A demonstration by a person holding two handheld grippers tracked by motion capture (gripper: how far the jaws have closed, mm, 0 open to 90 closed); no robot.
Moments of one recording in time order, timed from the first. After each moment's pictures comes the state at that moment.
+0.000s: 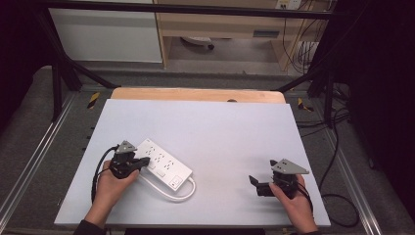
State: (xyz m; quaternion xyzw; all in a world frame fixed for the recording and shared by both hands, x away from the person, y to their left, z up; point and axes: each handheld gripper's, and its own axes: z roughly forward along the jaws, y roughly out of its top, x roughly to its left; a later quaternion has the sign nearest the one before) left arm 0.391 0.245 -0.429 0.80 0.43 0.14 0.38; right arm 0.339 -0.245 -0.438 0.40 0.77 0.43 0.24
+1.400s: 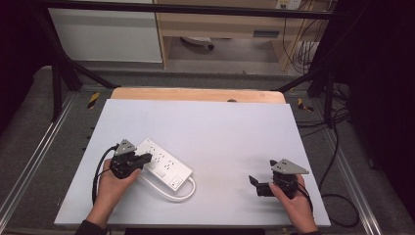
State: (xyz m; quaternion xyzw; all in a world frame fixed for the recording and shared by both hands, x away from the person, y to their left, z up) left arm 0.388 0.241 -0.425 0.79 0.42 0.17 0.42; right arm 0.339 -0.245 -0.439 0.40 0.77 0.43 0.24
